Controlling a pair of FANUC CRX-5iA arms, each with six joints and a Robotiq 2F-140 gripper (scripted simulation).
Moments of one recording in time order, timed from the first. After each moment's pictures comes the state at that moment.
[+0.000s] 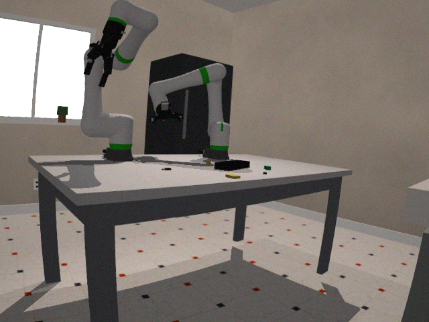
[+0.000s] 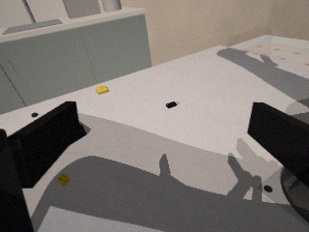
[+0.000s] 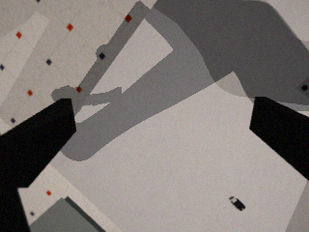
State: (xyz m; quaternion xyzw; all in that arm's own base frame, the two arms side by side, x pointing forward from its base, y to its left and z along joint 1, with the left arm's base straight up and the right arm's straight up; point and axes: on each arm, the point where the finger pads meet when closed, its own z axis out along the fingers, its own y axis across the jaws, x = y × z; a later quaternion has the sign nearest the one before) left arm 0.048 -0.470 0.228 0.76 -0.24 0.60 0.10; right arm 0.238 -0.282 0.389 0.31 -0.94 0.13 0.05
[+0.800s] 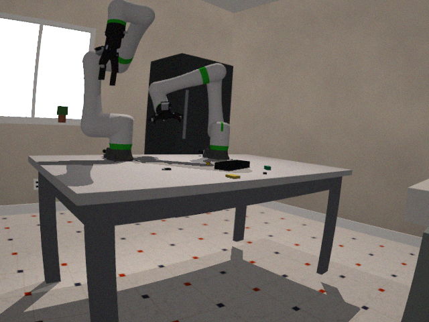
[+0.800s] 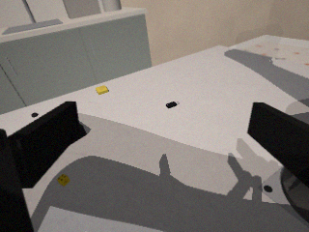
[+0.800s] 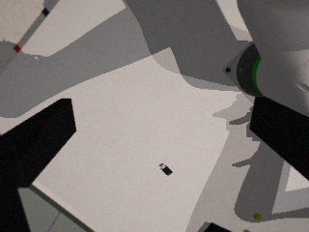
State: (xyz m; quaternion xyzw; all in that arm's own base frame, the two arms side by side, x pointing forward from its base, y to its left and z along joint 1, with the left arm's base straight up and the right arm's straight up) left arm 0.048 -0.470 0.228 0.76 -0.24 0.60 0.10; right arm 0.190 -0.197 0.395 0.37 -0.93 0.03 0.01
